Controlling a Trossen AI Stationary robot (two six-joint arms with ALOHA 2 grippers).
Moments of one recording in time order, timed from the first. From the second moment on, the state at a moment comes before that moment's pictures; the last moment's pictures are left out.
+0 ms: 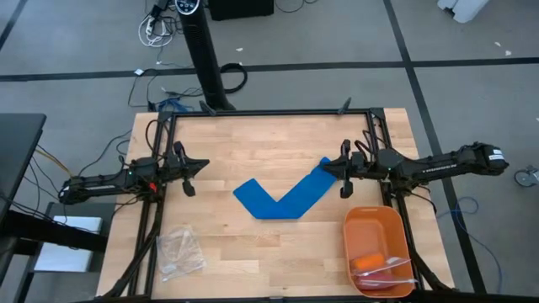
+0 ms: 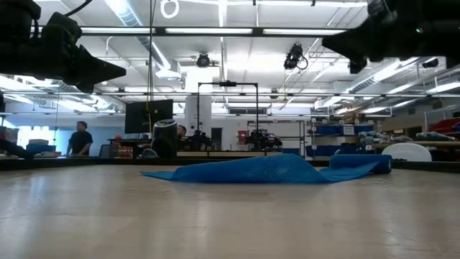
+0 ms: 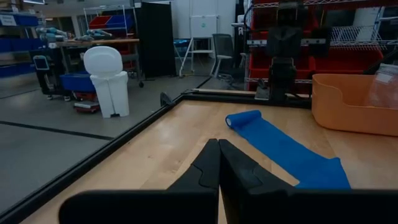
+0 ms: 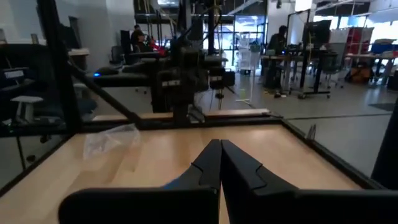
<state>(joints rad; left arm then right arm) 0.08 0.00 0.04 -0.01 -0.25 0.02 -0.01 0.74 0.20 0.62 0.10 0.00</state>
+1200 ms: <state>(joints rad) 0.08 0.00 0.04 -0.01 -0.25 0.02 -0.06 1.99 1.04 0.39 0.02 0.28</state>
